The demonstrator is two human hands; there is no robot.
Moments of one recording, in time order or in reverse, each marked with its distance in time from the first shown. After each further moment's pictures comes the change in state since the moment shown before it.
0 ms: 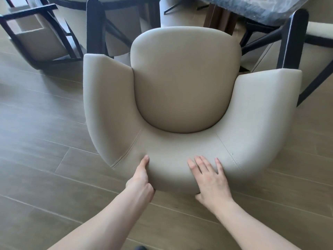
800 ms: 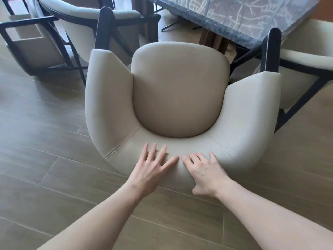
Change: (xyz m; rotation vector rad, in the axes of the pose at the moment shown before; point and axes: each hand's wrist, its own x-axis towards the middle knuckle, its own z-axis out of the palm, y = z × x) left_hand -0.009 0.025 0.023 2.178 -0.013 2.055; right_hand 0.048 0.034 -0.074 -0.103 -0.054 -0.170
